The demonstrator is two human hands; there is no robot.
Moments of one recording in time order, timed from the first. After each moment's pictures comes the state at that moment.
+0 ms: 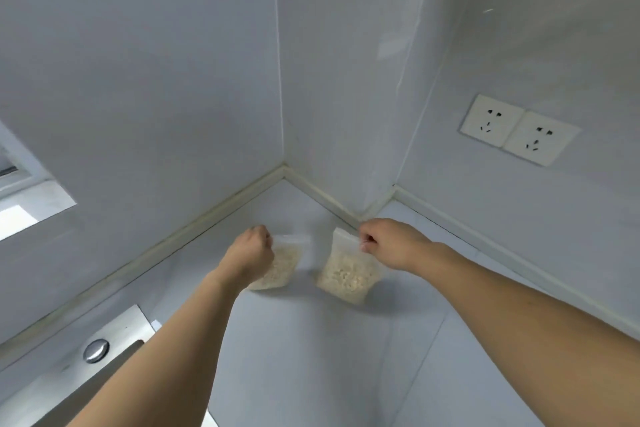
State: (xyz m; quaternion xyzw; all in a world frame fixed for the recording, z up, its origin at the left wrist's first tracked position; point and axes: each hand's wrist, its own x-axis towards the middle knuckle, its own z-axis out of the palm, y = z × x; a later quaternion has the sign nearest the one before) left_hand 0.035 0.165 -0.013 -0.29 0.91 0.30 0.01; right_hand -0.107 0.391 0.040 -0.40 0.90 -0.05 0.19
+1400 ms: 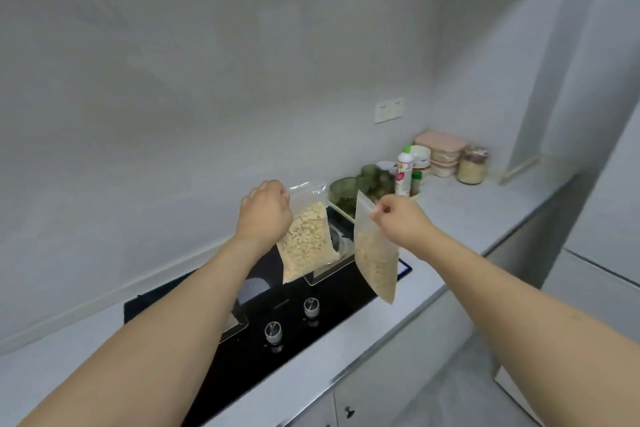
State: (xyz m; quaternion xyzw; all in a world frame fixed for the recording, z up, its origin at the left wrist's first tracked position) left_hand 0.212 1.062 0.176 0.41 0.86 0.28 -0.12; right_hand 0.393 1.214 0.164 0.34 0.84 -0.37 -0.22
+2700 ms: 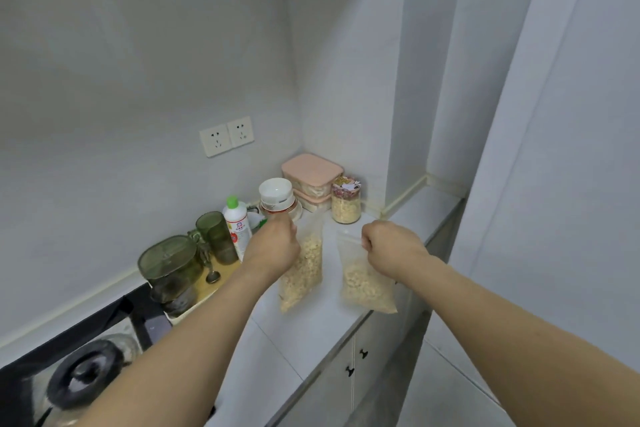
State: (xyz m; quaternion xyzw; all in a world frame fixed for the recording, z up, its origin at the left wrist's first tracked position) left_hand 0.345 1.625 0.117 0.47 0.85 0.23 0.02; right_hand 0.529 1.731 0.127 0.38 0.92 -0.08 -0.04
